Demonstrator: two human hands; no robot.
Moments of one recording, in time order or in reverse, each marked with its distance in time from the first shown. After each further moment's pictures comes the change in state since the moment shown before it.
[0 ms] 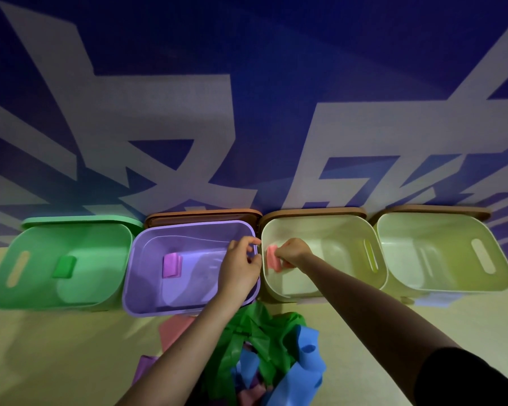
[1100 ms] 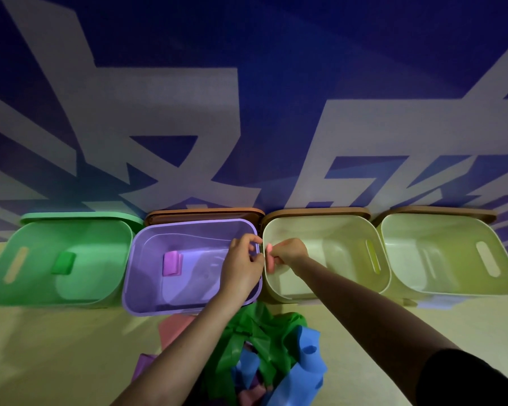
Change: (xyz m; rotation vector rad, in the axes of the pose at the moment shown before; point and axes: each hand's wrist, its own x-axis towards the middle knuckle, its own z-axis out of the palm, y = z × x) left_hand 0.003 0.003 -0.001 0.005 -0.010 -0.030; right_hand 0.008 -0.001 0.022 0.156 0.059 -0.018
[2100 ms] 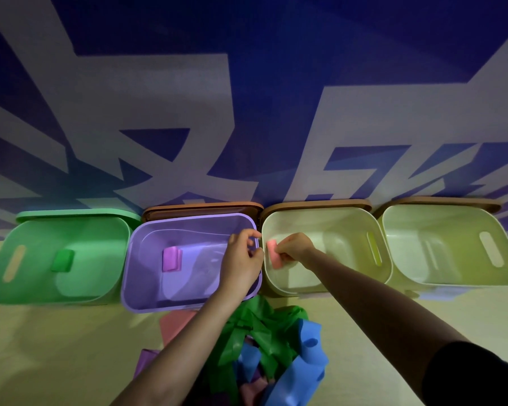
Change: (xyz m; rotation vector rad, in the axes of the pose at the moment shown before) left_hand 0.001 -0.006 0.004 -0.048 0.018 0.008; right_hand -0.008 0.000 -0.020 -0.072 -0.083 0.026
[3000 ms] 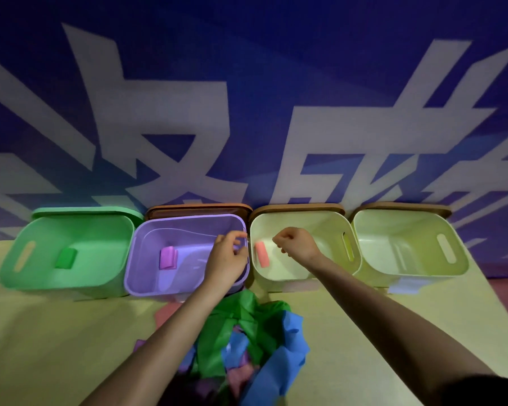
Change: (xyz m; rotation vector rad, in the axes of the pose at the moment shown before) left_hand -0.031 0.016 -0.024 0.060 0.001 0.064; right_hand -0.098 -0.003 -0.044 0.042 0.189 -0.369
